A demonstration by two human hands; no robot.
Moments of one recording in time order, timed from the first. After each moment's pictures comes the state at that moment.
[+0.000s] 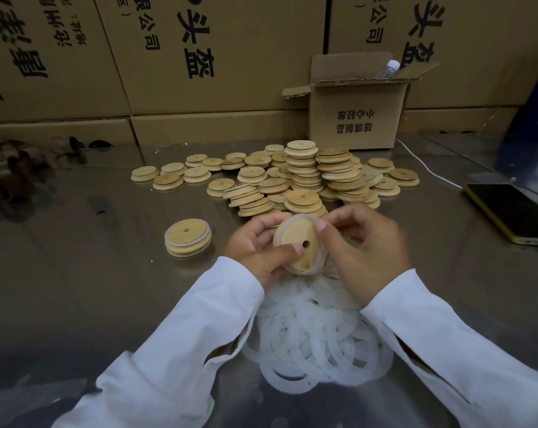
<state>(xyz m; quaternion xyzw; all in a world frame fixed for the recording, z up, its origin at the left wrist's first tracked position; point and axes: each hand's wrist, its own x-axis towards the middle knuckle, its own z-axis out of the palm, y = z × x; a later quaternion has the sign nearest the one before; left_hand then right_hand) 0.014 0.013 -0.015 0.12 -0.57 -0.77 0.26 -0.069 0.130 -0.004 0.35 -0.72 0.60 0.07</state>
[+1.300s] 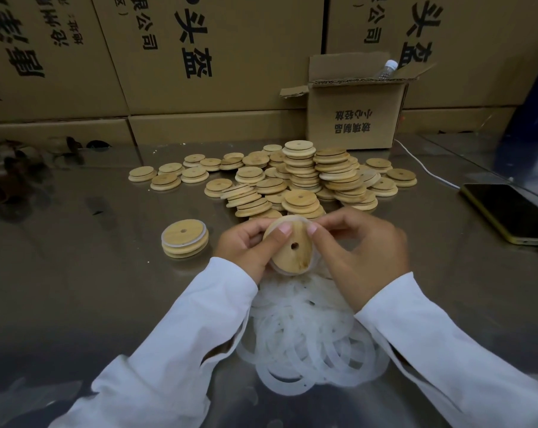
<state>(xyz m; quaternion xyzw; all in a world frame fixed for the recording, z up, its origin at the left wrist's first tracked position) 0.017 0.013 -0.013 0.17 -0.65 -0.68 0.30 -0.060 0.133 0.001 0.36 -0.73 0.57 0.11</state>
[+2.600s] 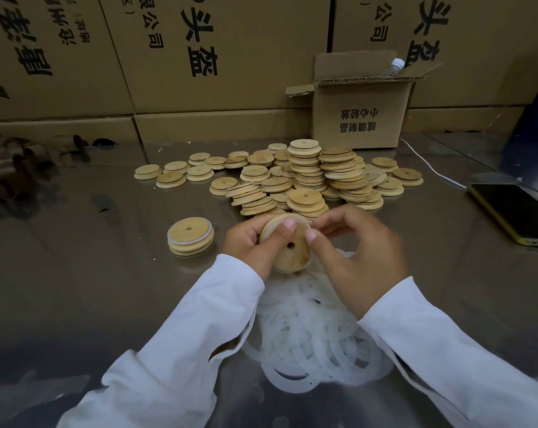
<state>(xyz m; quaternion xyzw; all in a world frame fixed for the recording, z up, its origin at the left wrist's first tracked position) 0.015 0.011 -0.016 0.13 -0.68 -0.65 0.32 -0.053 0.133 -0.001 0.39 -0.73 0.54 0.10</state>
